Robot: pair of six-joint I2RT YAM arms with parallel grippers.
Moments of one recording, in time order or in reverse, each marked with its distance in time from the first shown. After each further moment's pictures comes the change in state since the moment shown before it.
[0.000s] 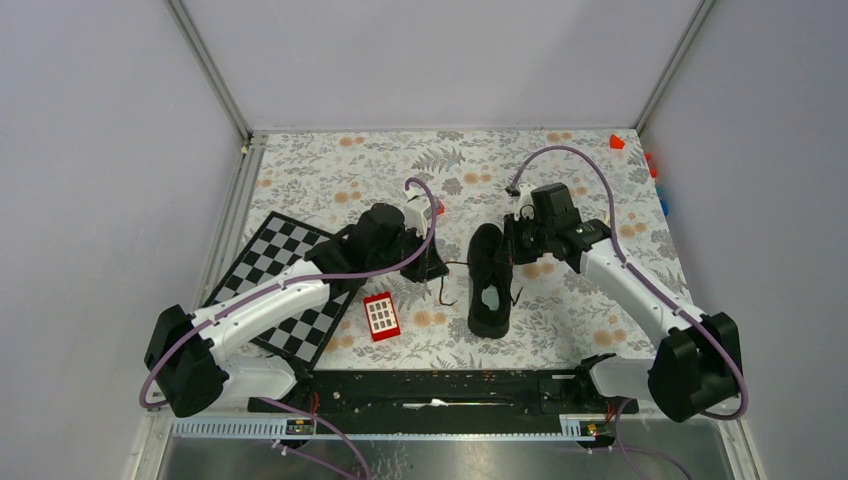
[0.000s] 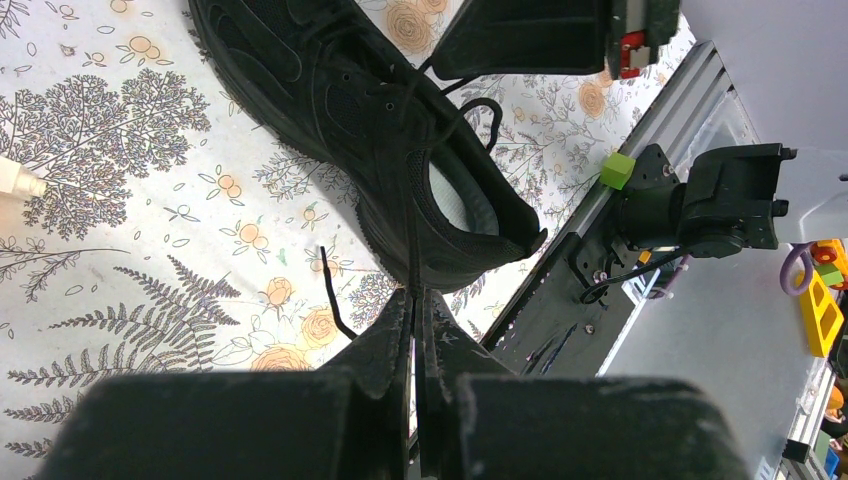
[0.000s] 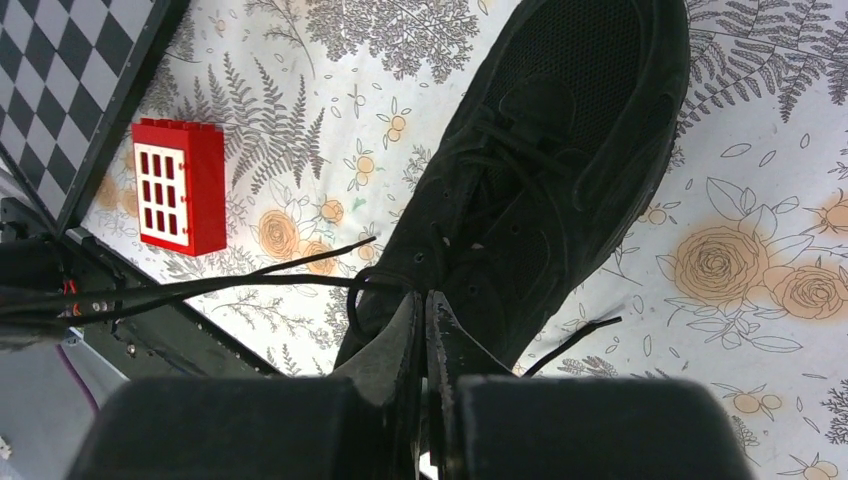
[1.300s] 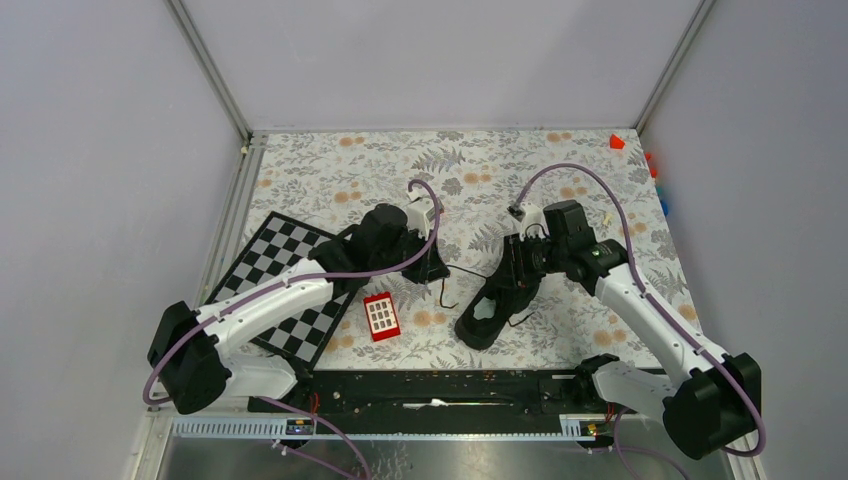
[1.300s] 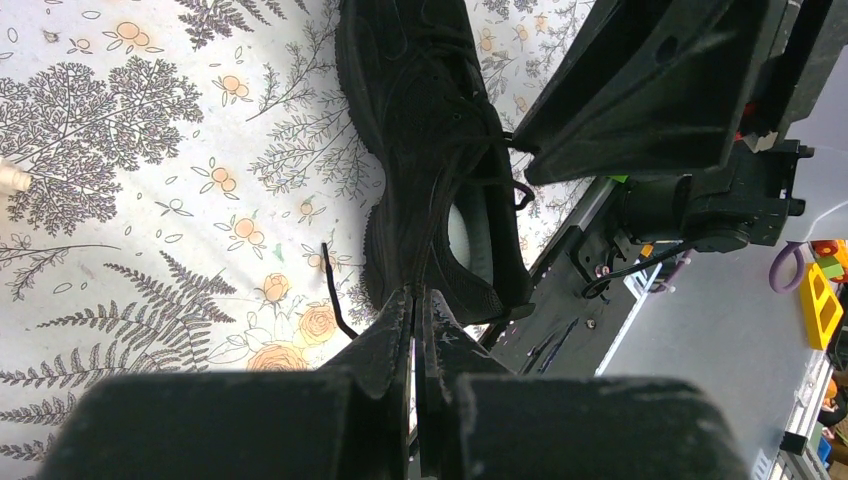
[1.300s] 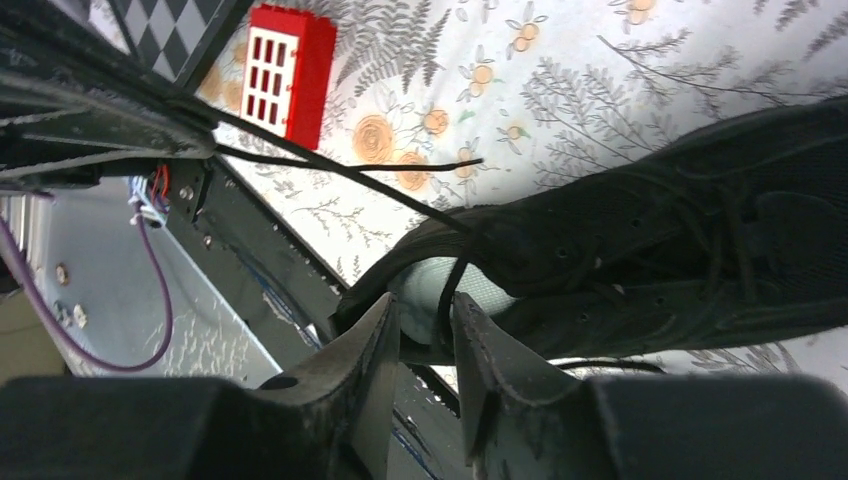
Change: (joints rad) left arm 0.000 0.021 0.000 0.000 0.011 0.000; right arm 0.002 -0.201 -0.105 -0.073 -0.205 -0.032
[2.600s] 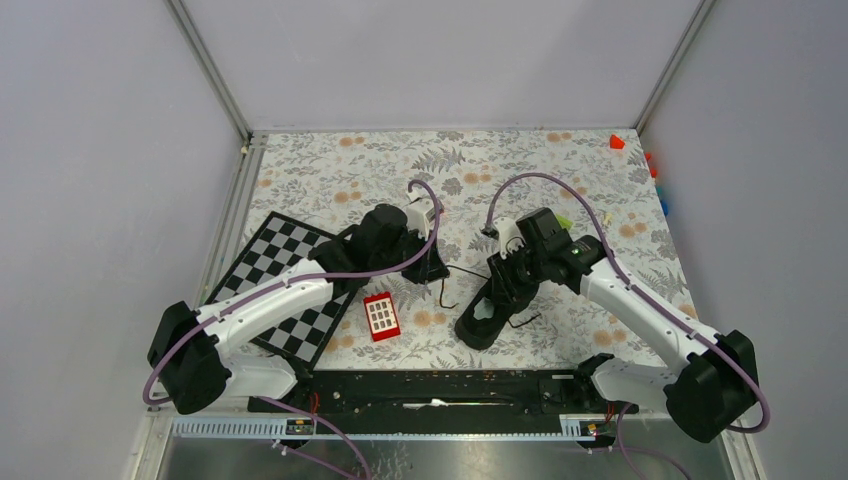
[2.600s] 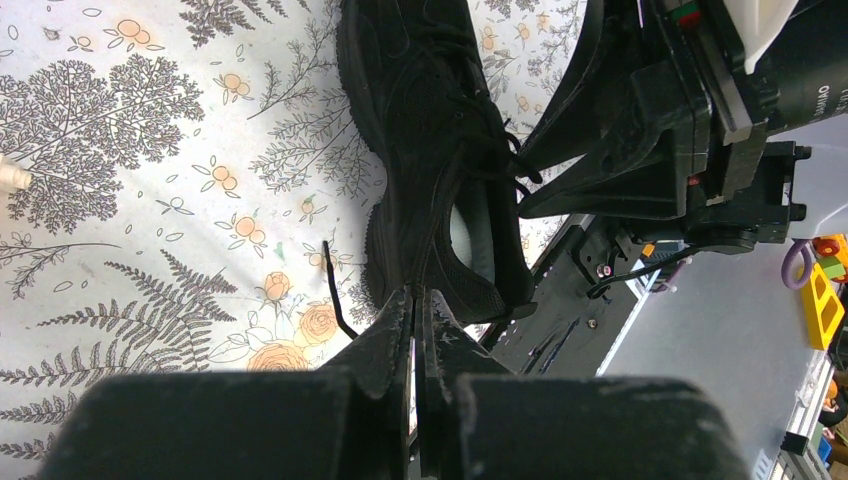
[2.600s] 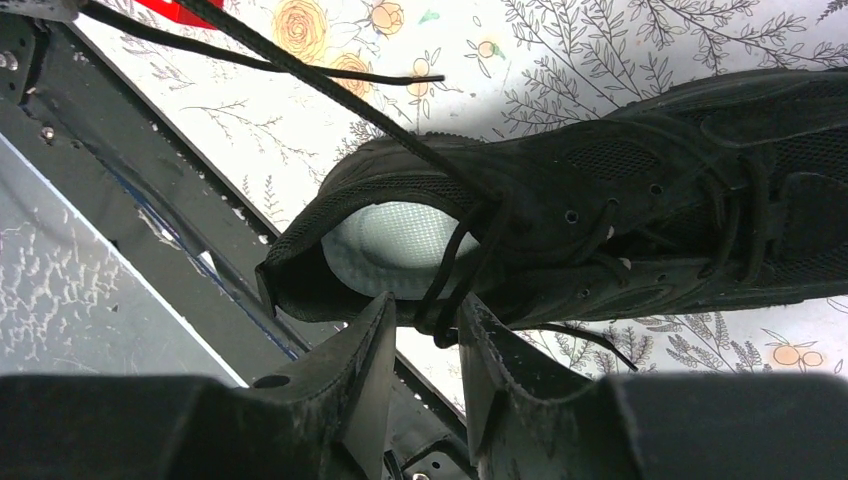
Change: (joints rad) left arm -0.001 0.000 -0.002 0.001 0.000 0.000; right arm 0.157 0.071 0.051 -0.148 0.162 -0.198
